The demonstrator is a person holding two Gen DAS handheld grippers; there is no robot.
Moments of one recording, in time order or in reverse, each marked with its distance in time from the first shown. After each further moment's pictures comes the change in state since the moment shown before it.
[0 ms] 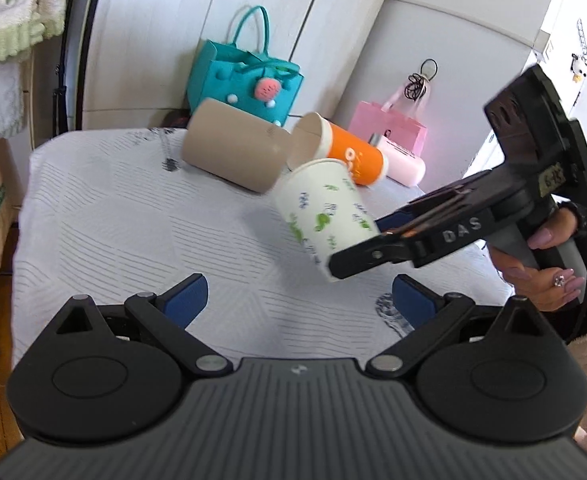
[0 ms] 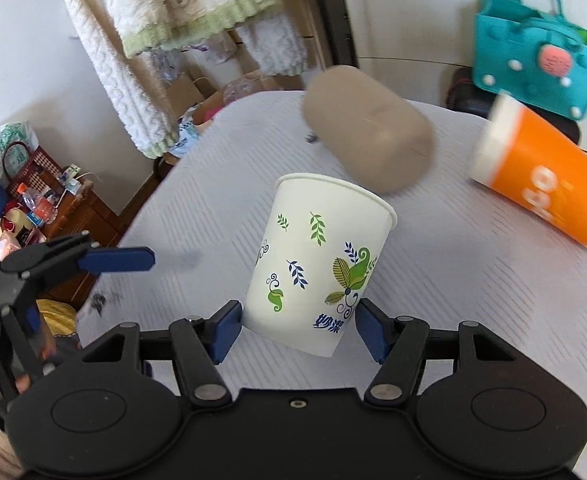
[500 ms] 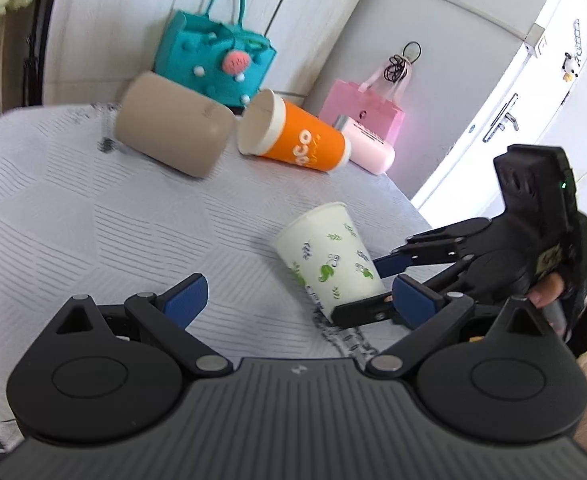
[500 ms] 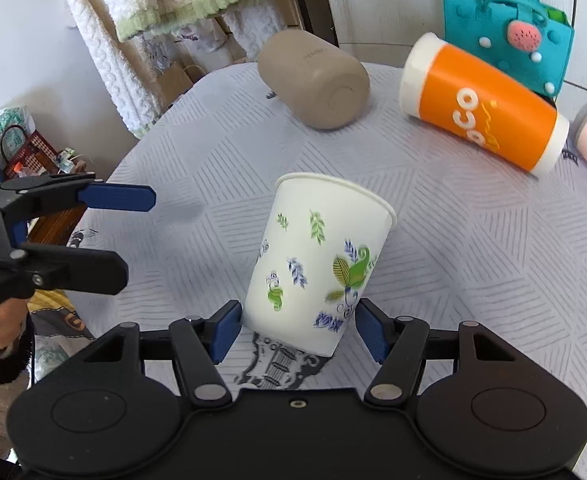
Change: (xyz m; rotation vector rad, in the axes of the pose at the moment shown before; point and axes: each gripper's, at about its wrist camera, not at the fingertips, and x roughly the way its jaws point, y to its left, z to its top) left arm 0.039 -0.032 0.015 -0.058 0.088 -0.087; right arm -0.017 -0.038 -0.052 -0.006 0.015 -0.004
